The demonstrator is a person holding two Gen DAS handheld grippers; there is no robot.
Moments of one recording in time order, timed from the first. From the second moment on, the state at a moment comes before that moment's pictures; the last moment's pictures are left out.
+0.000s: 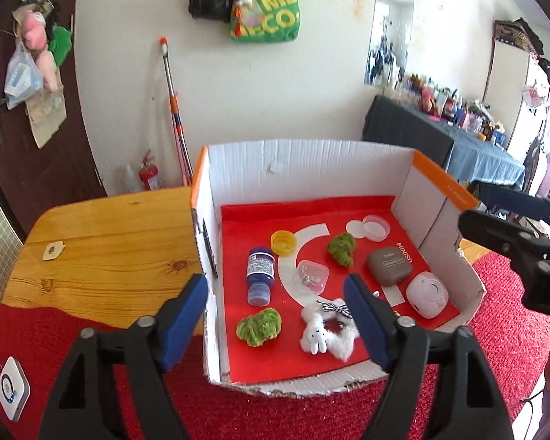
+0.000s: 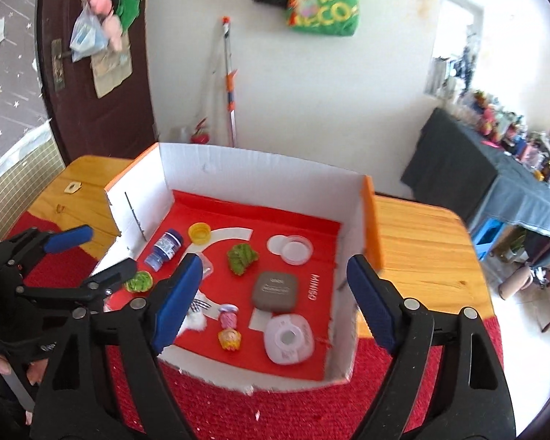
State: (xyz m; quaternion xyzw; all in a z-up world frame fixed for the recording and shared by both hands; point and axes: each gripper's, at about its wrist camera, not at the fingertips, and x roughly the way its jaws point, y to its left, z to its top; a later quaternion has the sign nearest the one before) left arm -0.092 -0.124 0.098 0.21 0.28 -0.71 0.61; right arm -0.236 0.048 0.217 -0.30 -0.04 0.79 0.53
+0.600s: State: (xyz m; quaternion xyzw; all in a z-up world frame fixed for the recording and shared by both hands) left arm -0.106 -0.104 0.064 0.18 0.24 -0.70 0.65; right arm -0.195 0.085 0.159 -0.22 -0.03 0.81 0.54
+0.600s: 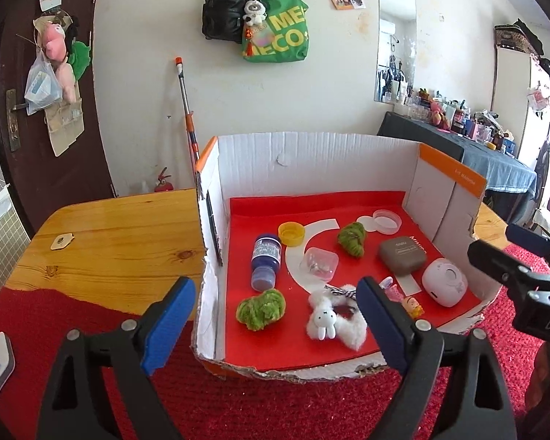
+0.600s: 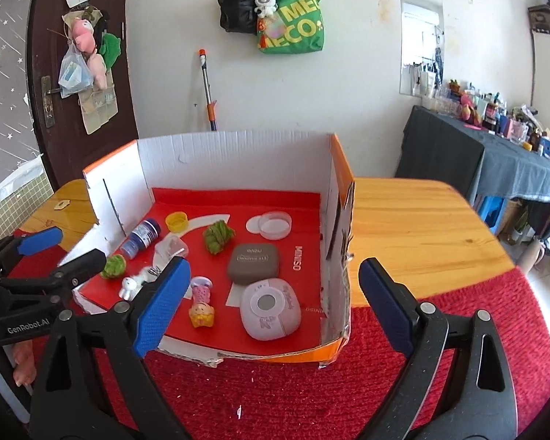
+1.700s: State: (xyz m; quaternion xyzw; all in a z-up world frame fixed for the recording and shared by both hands) left arm -0.103 -0.111 0.047 0.16 0.26 -0.68 0.67; right arm -0.199 0.101 0.139 -0.25 -0.04 0.80 0.54
